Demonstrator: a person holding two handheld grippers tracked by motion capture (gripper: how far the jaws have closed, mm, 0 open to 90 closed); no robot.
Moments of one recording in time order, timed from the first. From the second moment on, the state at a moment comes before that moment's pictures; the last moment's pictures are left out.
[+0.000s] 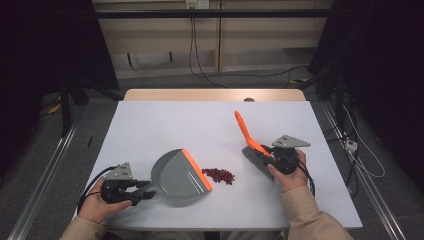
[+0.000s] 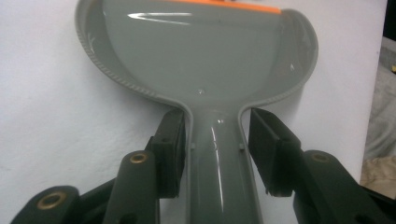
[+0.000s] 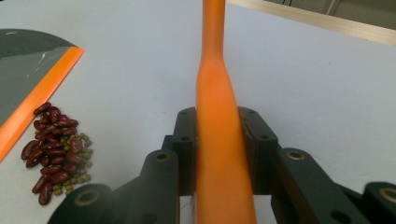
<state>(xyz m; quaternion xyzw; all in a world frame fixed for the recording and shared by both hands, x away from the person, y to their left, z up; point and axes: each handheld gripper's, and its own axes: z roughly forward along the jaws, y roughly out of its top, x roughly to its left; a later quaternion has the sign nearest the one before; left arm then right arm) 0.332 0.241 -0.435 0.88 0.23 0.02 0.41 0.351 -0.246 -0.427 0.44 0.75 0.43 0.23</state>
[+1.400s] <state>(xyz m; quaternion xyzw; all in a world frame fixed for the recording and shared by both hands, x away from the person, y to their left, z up) 0.325 0.218 -0.429 0.90 0.21 -0.02 0.38 0.304 -0.161 -0.440 0.45 0.72 0.43 0.30</state>
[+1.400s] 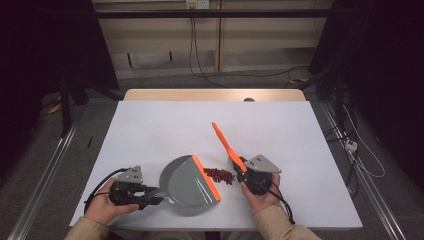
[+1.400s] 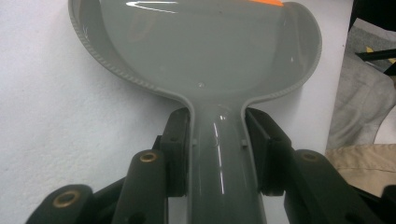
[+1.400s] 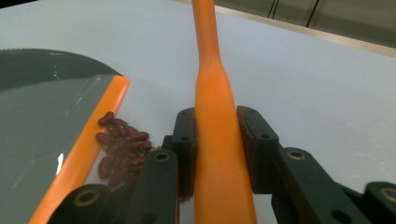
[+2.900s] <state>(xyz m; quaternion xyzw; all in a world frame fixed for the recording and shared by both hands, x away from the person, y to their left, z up) 0.324 0.205 -0.433 0.90 0.21 -0.04 0.39 0.297 -0.117 -0.447 0.48 0.69 0.50 0.22</state>
